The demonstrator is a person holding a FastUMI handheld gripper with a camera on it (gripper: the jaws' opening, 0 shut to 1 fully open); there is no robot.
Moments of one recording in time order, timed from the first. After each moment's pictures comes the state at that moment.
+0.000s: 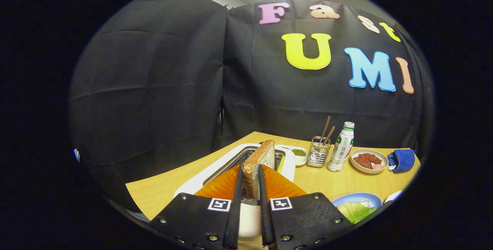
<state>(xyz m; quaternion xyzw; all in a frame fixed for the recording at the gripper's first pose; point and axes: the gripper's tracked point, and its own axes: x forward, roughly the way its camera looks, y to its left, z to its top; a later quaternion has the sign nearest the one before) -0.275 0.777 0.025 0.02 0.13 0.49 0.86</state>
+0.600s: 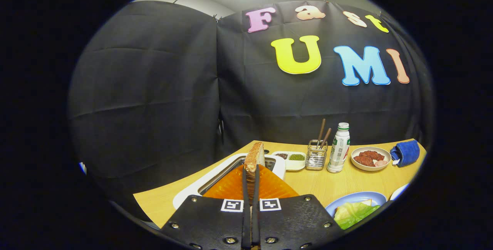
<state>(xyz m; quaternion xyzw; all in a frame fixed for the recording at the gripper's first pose) -0.259 0.758 0.051 0.08 0.11 0.49 0.86</state>
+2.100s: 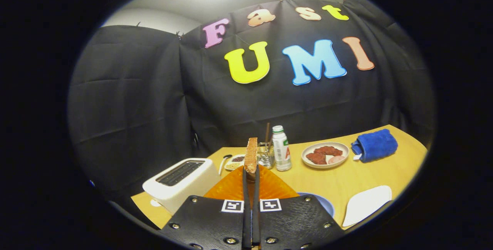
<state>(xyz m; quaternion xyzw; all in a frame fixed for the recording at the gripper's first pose) -0.157 0.579 0.013 0.13 0.15 0.41 0.89</state>
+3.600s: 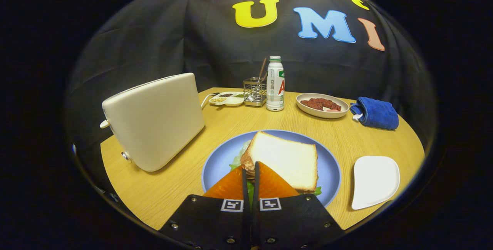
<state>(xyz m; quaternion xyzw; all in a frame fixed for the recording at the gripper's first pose) -0.202 0.591 -0.142 -0.01 0.27 0.43 0.86</state>
